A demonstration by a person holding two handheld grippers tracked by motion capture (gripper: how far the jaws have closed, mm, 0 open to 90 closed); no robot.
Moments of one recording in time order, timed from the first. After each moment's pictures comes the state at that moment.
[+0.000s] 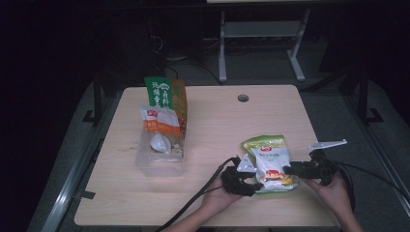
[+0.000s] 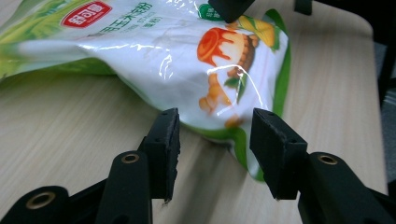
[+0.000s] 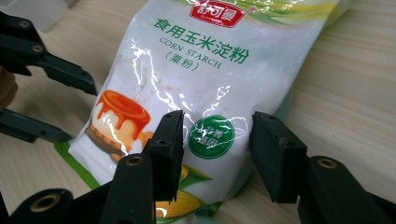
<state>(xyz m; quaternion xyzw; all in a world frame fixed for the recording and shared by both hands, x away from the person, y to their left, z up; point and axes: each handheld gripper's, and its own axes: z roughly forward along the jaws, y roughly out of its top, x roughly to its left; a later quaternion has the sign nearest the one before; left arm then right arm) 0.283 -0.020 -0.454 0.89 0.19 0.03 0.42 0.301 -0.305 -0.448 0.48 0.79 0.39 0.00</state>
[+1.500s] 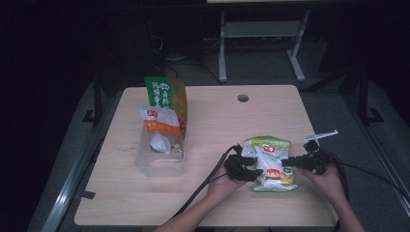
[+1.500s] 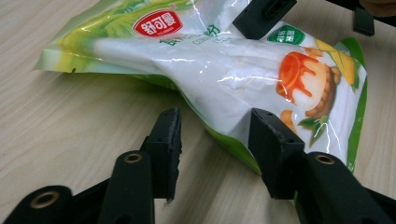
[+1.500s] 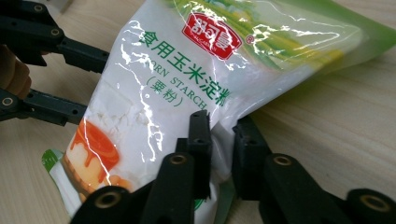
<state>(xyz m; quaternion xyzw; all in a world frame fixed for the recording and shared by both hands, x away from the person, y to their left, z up) 0.317 -0.030 -0.455 0.88 0.24 0.05 0.41 0.334 -0.302 -0.454 0.48 0.79 0.38 -0.04</state>
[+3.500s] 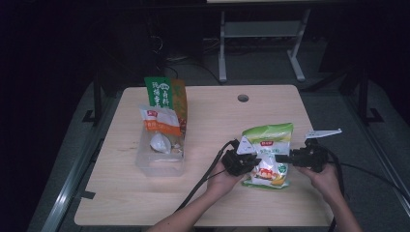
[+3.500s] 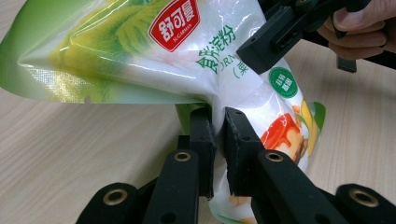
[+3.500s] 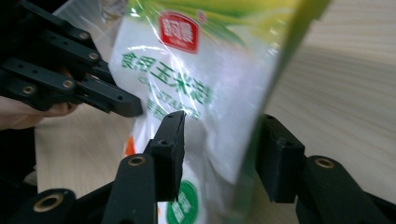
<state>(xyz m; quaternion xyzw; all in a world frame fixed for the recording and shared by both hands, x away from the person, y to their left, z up) 0.316 -0.021 -0.430 0.86 0.23 0.08 0.45 0.334 -0.295 -0.441 0.41 0.77 0.48 -0.04</state>
